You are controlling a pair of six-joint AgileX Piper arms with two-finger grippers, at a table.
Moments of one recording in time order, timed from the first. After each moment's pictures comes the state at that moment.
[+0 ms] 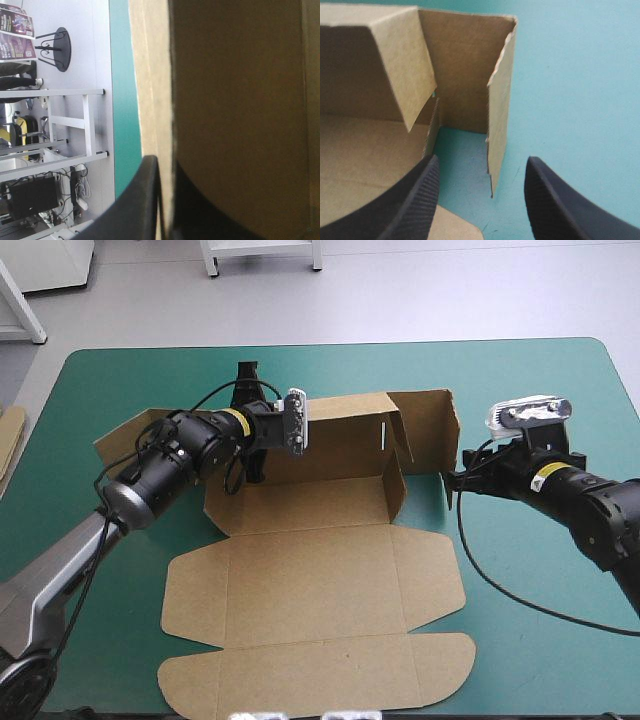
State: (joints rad) left arm -0.55 1.55 -1.38 0.20 0.55 1.05; right arm 0.30 1.07 -1.06 0.00 0.63 0.11
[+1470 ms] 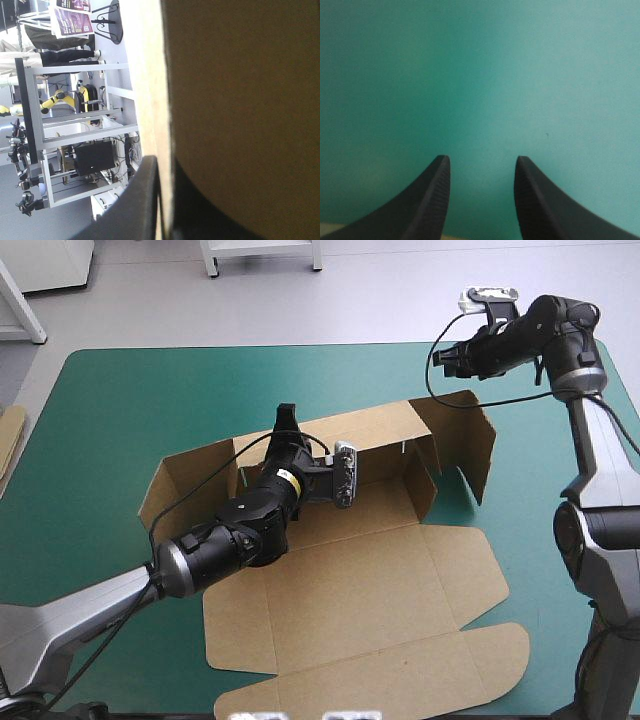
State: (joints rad) left arm -0.92 1.53 -1.18 1.11 0.66 0.10; right arm 0.05 2.06 -2.21 0.32 1.15 -0.16
